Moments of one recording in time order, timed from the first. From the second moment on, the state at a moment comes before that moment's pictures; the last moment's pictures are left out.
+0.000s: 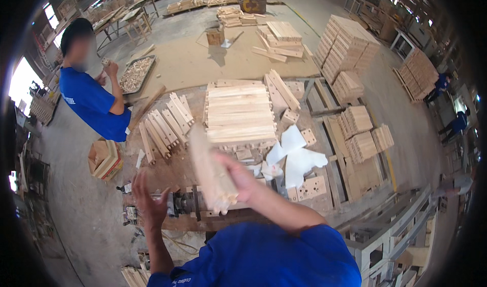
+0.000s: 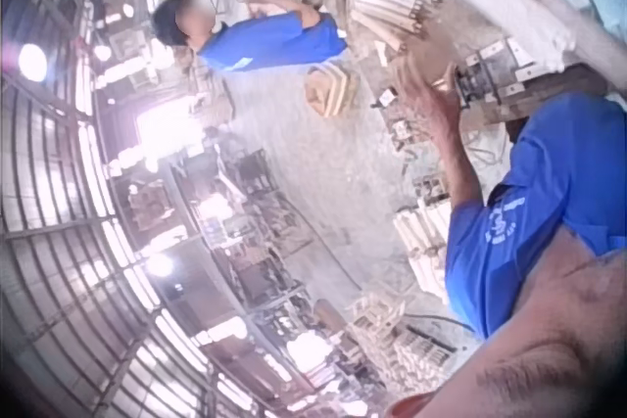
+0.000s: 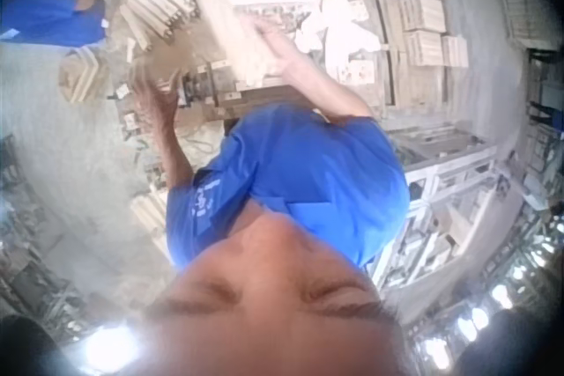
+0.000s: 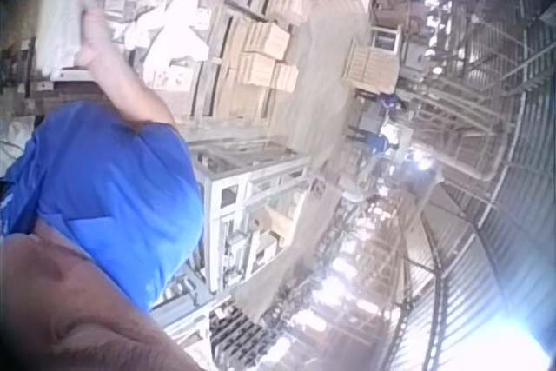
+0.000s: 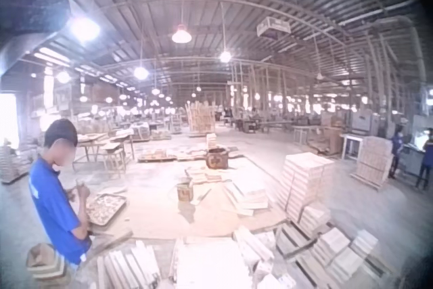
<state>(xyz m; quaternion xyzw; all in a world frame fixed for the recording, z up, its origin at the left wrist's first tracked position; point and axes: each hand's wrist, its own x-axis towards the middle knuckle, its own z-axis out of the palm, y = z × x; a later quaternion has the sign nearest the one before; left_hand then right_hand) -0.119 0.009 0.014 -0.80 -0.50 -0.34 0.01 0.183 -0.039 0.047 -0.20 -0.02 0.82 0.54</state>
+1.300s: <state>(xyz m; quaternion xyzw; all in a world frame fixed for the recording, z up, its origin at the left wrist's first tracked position) -0.084 -0.016 -0.011 -0.67 -0.36 -0.19 -0.62 0.231 -0.025 0.090 -0.40 -0.69 0.22 0.56</state>
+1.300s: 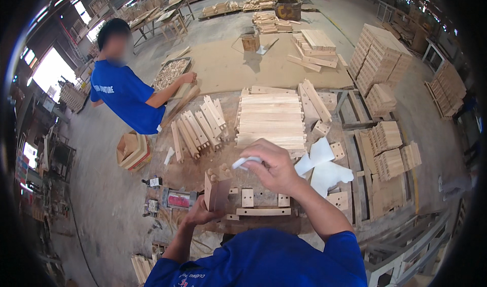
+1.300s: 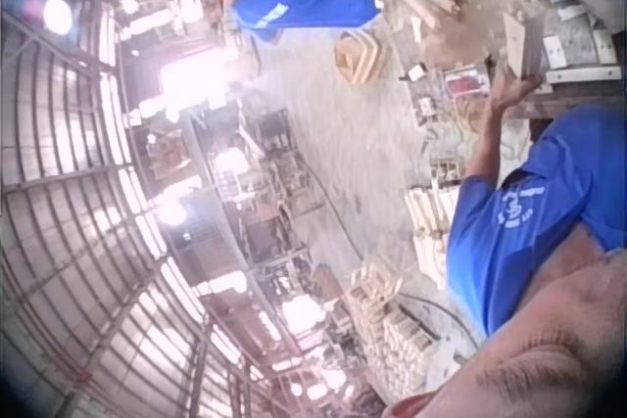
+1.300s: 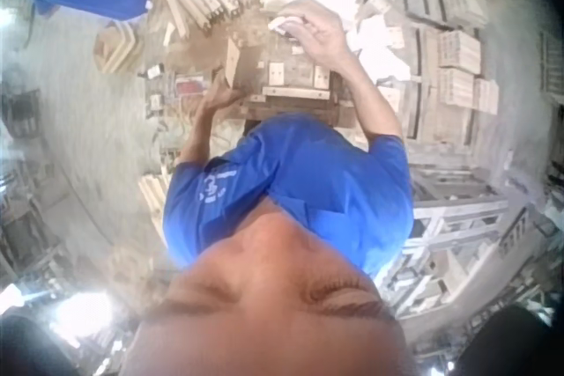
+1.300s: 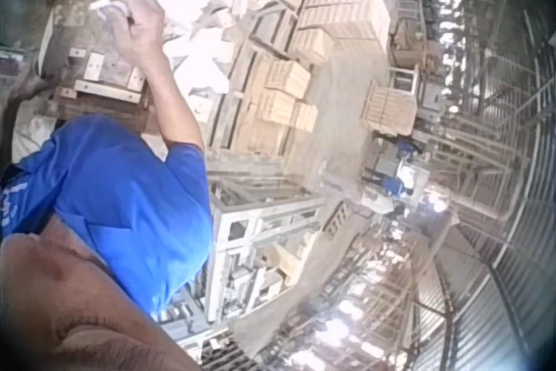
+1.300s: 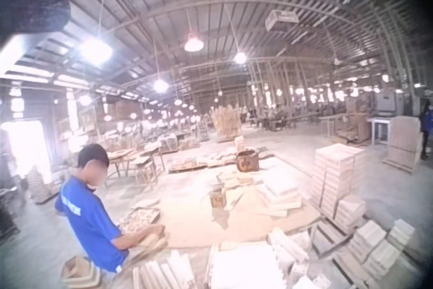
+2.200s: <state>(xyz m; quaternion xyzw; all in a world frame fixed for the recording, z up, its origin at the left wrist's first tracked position) -0.082 -0.030 0.054 -0.75 -0.29 -0.17 -0.57 0.246 -0.054 0.169 -0.31 -0.89 0.09 0.33</state>
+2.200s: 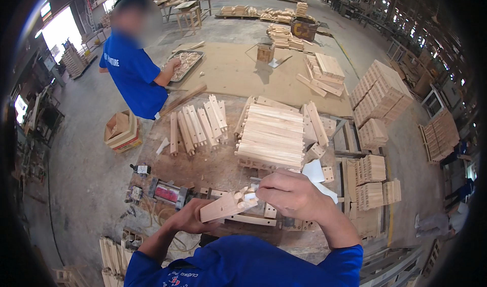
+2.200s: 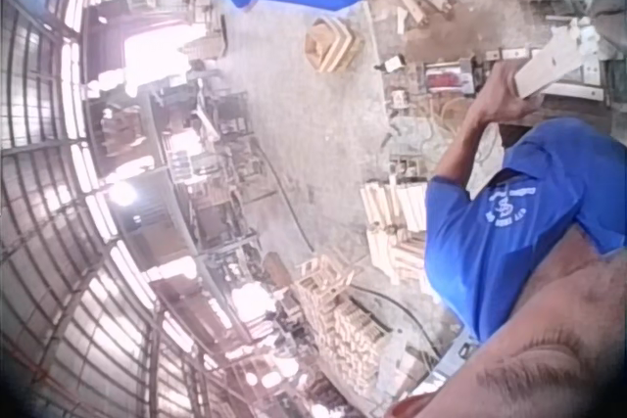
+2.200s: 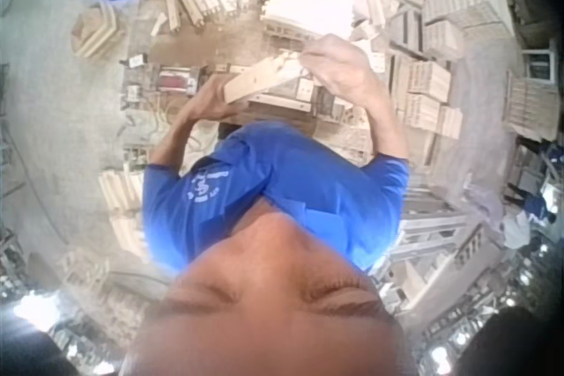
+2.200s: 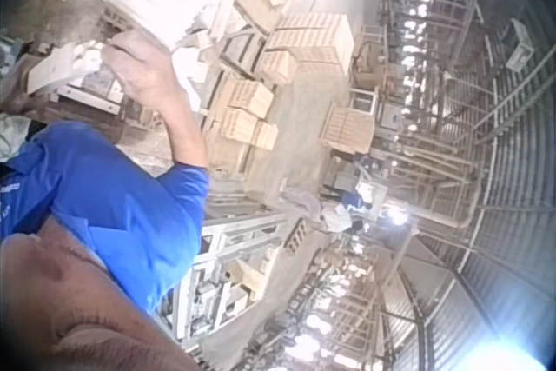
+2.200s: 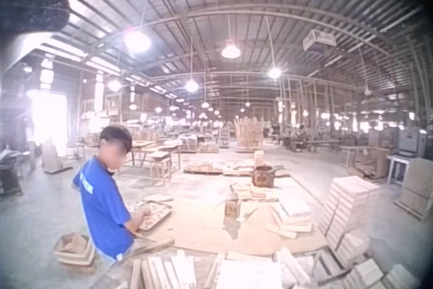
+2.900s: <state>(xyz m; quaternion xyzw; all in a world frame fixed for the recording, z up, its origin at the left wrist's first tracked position) -0.090 -0.036 0.058 -0.73 -0.32 -0.21 -0.57 0.227 -0.043 0.151 -0.29 -0.83 0.15 0.46</state>
